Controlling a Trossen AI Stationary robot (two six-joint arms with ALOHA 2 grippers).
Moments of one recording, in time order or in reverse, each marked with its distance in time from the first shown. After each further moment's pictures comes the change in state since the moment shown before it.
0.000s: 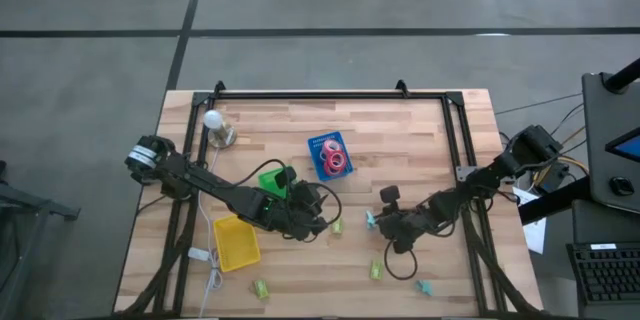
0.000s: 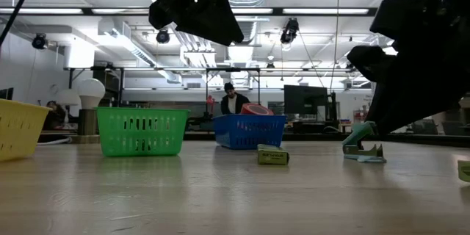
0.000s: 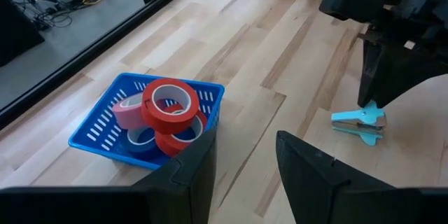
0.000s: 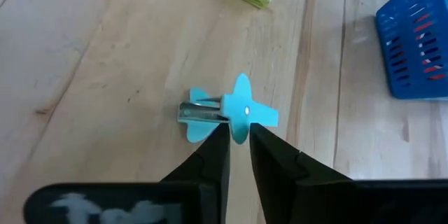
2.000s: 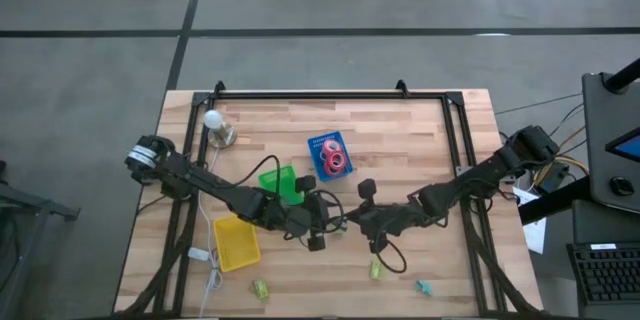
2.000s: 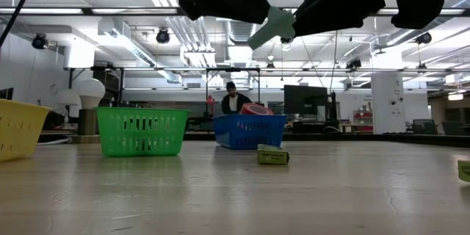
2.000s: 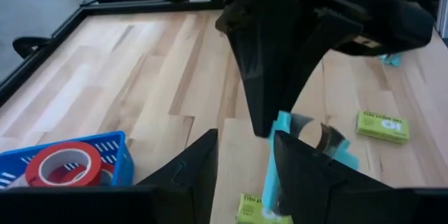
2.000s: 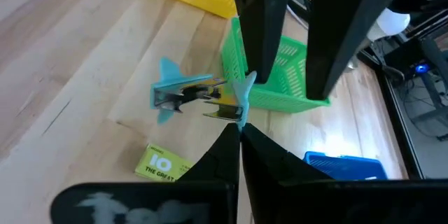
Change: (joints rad) left arm 0.002 -0.003 -0.014 0.238 0.315 0.361; right arm -0.092 0.016 0.232 0.194 0.016 -0.322
